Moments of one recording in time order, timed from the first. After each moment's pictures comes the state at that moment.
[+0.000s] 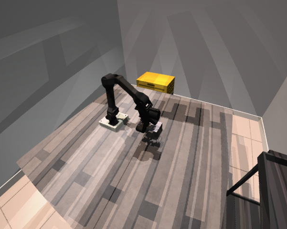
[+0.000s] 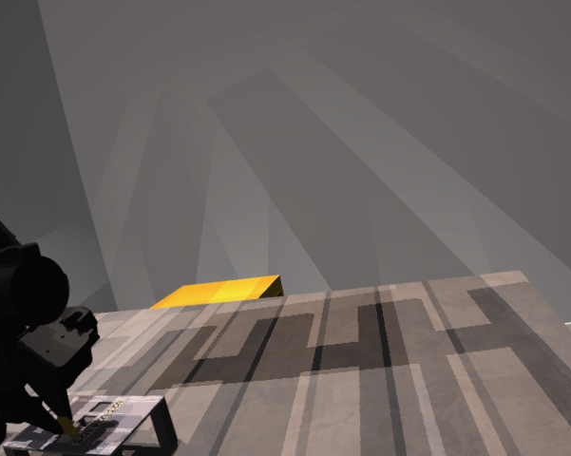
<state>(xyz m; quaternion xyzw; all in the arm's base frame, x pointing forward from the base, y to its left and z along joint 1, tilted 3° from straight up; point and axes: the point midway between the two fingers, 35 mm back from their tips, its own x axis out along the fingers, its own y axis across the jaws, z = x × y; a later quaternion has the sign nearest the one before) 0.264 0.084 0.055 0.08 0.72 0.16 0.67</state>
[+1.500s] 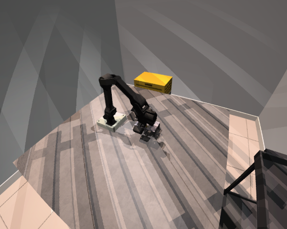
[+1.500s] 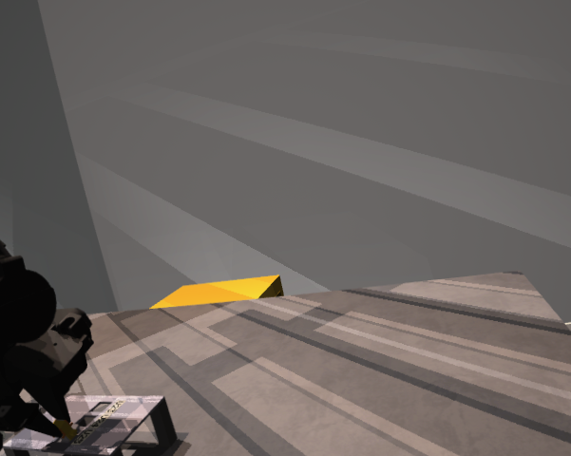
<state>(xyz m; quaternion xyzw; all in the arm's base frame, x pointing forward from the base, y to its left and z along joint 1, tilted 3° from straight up) 0.265 0.079 0.053 0.11 0.71 0.18 0.67</state>
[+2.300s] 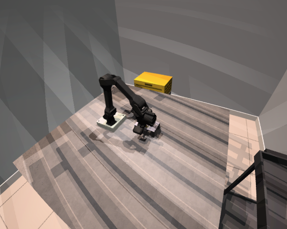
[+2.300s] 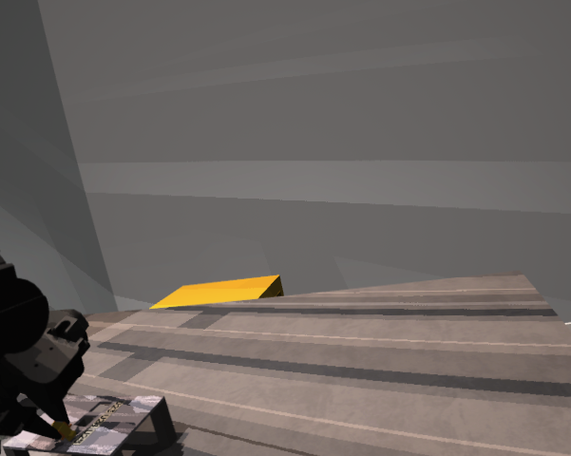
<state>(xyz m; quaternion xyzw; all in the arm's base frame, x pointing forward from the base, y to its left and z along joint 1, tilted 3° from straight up) 0.266 0.076 0.052 0.12 0.71 0.19 0.67</state>
